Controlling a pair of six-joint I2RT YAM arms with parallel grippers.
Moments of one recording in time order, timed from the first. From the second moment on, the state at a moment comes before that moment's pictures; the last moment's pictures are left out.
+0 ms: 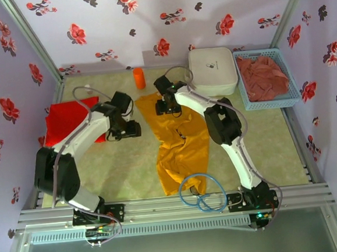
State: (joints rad) left arm -0.46 1.52 1.18 -0.96 0.08 -0.43; right arm 0.62 2.42 2.05 -0.83 -0.03 0.46
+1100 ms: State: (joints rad) left arm -0.48 1.36 0.81 -0.71 0.24 -0.61; right arm 0.48 2.66 2.40 -0.60 -0.16 0.74
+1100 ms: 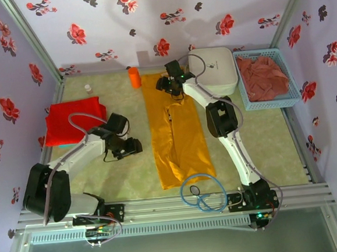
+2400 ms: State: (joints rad) left arm -1.02 1.44 0.64 -0.36 0.36 -1.15; right arm 0.44 1.55 1.06 -0.86 -0.15 0.56
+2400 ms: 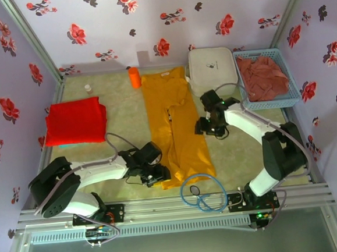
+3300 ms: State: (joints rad) left arm -1.03 1.47 0.69 -0.44 0.32 -1.14; right arm 0.45 1.30 0.60 -0.86 -0.43 0.69
